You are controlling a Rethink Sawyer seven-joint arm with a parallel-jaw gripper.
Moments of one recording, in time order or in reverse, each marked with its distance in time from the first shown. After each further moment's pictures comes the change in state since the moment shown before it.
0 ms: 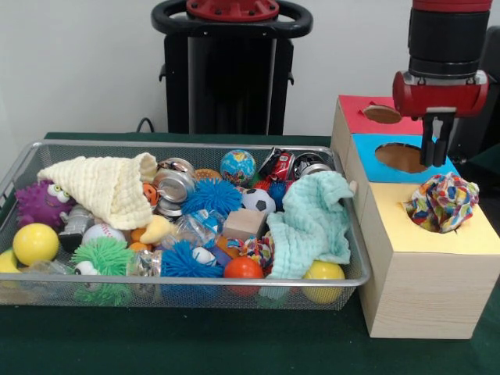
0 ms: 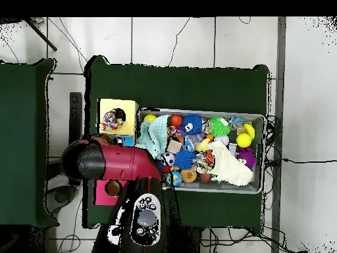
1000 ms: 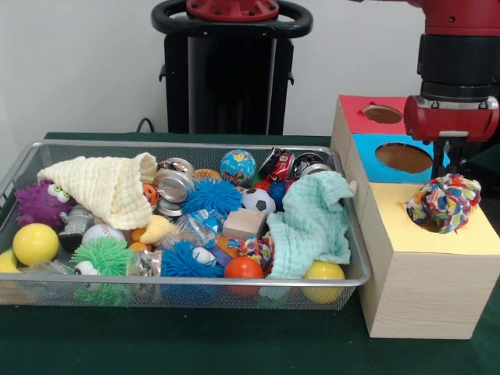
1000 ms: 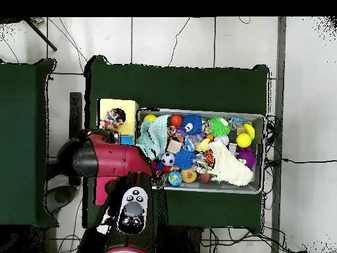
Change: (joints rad) arm 0.064 0.081 -0.046 -0.063 0.007 -0.097 0.000
